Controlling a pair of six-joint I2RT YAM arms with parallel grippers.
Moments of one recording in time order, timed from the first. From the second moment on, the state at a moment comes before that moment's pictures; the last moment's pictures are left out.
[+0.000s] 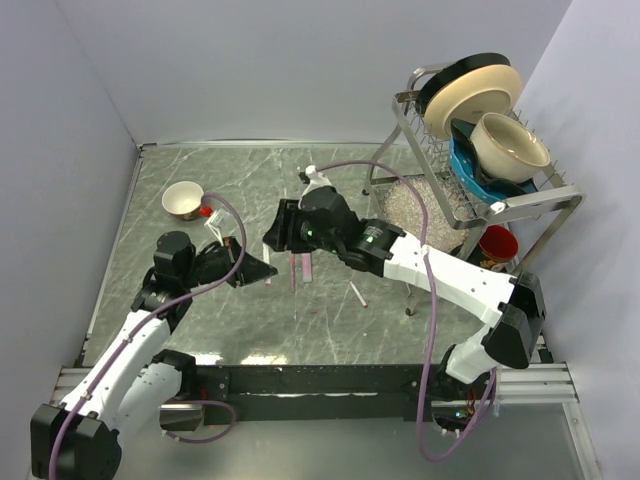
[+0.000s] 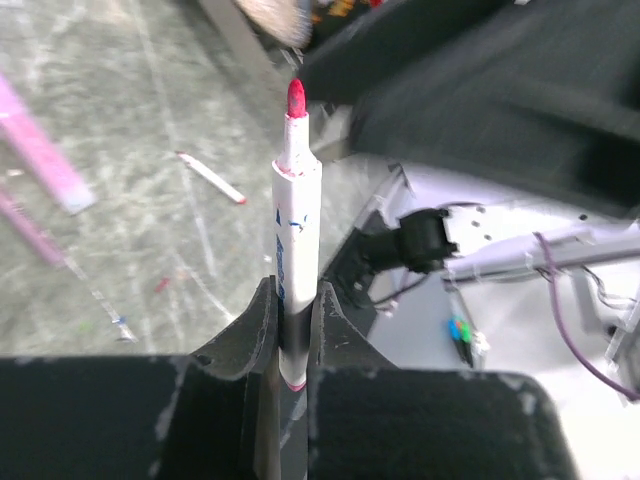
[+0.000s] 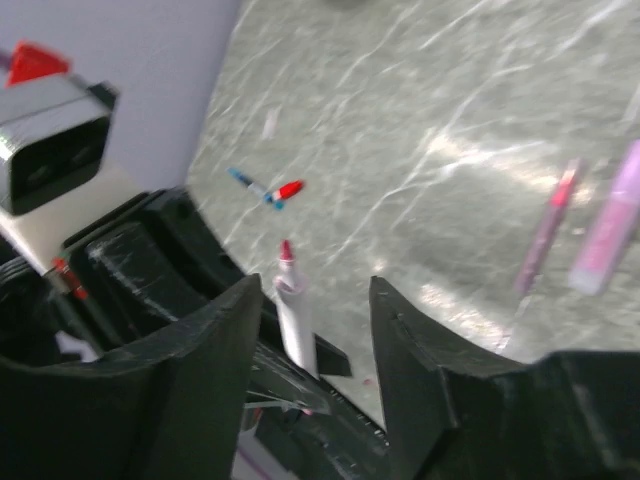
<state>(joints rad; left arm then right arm) -0.26 0.80 0.51 0.06 0.87 -0.75 0.98 1.51 1.40 -0.36 0.10 0.78</state>
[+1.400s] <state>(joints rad) -0.26 0.55 0.62 -0.25 0.59 -0.56 0.61 2.39 2.10 -0.71 0.37 0.70</state>
